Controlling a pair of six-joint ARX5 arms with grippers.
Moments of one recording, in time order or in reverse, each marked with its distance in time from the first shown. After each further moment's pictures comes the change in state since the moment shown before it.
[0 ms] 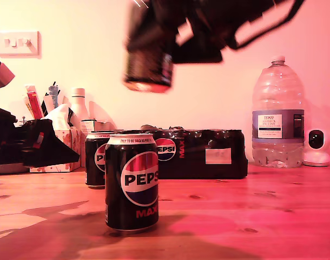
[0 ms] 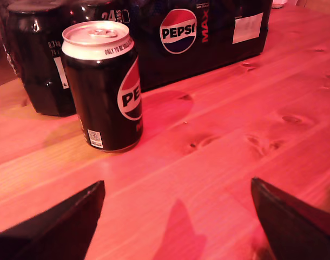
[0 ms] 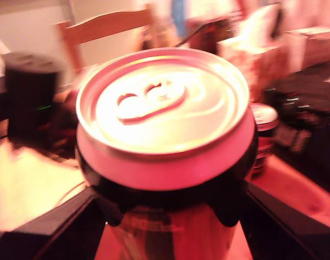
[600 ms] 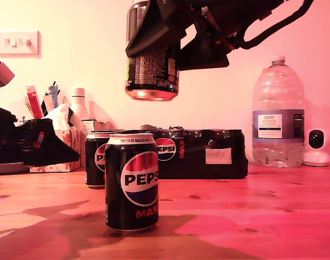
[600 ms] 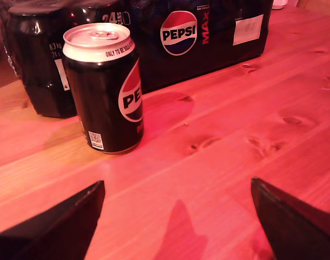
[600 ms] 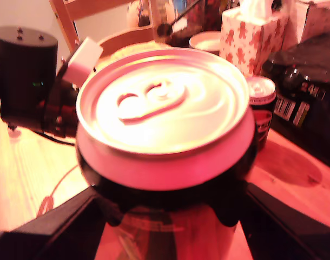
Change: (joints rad) left arm 0.000 0.000 0.000 0.002 0.000 0.000; right arm 0.002 -0.014 0.000 -0.076 0.003 0.011
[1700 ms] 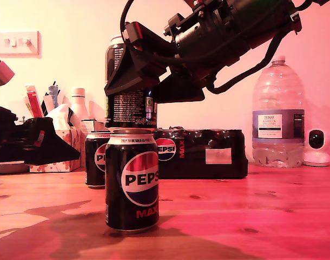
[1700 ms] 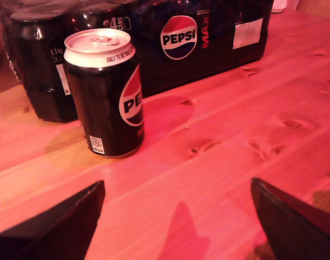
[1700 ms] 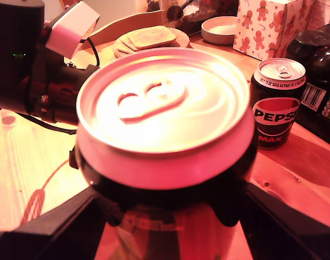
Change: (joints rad) left arm 0.000 0.000 0.000 0.012 0.000 0.000; right arm 0.014 0.203 -0.001 0.169 -0.022 -0.012
